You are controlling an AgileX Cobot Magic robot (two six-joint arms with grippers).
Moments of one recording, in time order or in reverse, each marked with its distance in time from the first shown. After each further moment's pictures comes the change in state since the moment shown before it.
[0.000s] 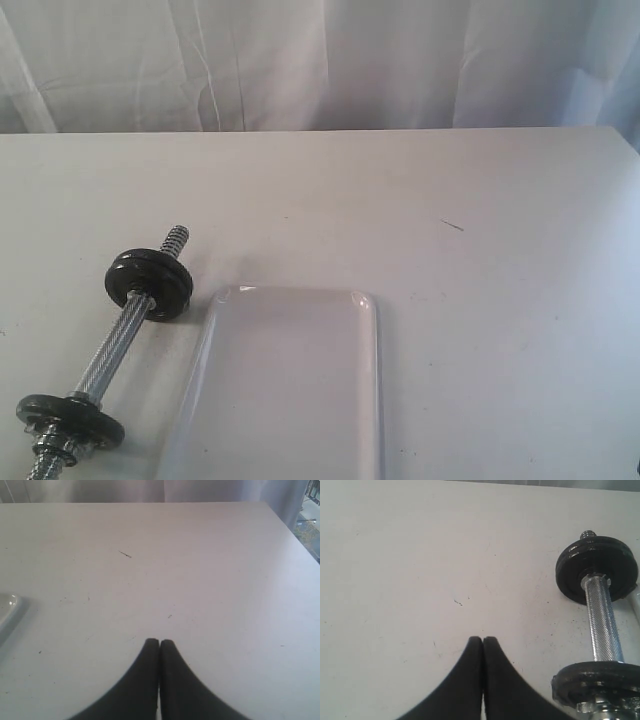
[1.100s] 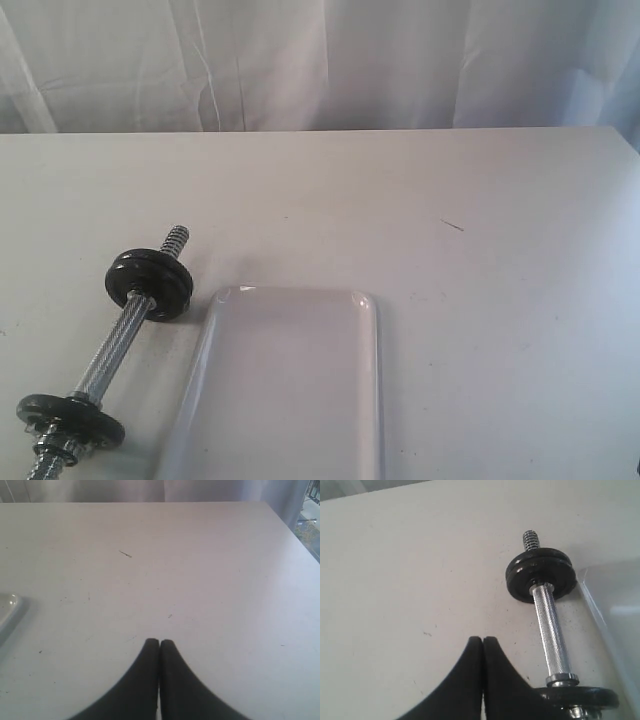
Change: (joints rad) left arm -0.271 0.379 -0.358 0.238 0.117 -0.122; right arm 0.000 0.000 0.000 0.000 0.000 0.000
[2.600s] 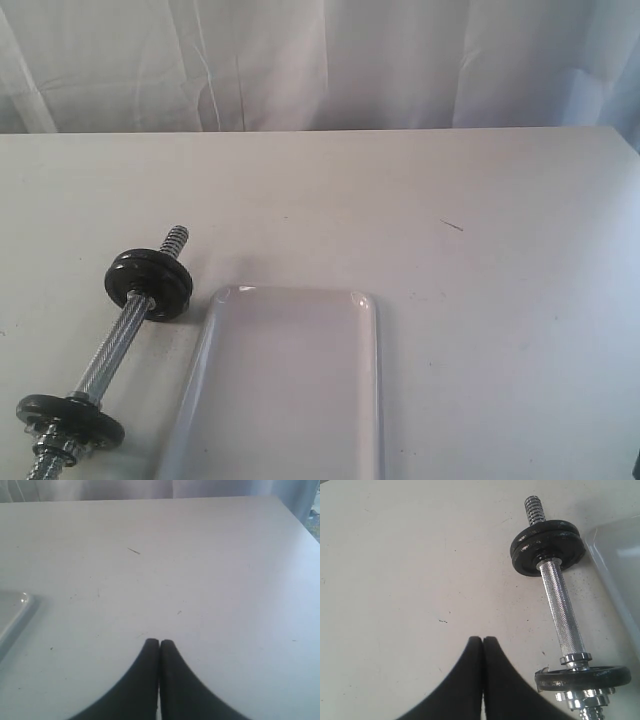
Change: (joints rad) left arm -0.134 0.257 -0.270 0.179 0.242 -0.041; right arm 0.002 0.000 0.000 0.091 0.012 -0.065
